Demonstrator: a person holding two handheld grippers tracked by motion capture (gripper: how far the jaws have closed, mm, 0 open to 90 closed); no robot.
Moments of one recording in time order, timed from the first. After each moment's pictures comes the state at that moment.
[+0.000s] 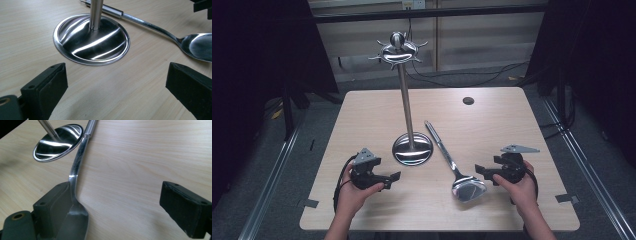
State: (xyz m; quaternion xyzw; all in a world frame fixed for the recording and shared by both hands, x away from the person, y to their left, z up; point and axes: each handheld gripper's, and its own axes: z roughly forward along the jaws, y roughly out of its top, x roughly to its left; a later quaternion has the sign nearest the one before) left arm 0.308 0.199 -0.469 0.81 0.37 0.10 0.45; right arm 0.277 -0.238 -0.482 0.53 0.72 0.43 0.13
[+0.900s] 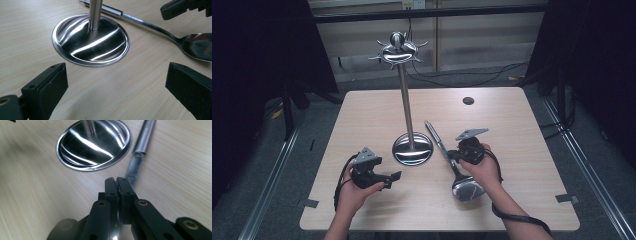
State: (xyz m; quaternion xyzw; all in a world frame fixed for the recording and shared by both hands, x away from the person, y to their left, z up) left arm 0.310 0.197 -0.470 0.81 0.37 0.10 0.45; right arm 0.339 -0.143 -0.468 0.41 0.82 0.38 0.11
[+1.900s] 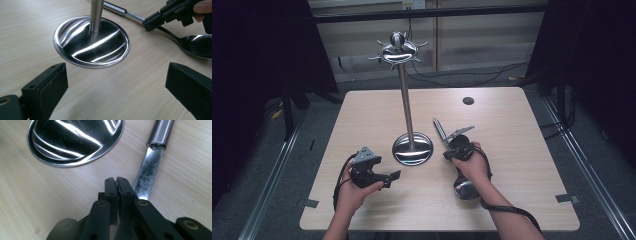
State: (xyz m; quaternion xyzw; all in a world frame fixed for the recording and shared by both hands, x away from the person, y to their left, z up) left arm 0.311 0.199 -0.468 0.81 0.37 0.10 0.45; right arm 0.362 -0.127 -0.489 0.45 0.83 0.32 0.10
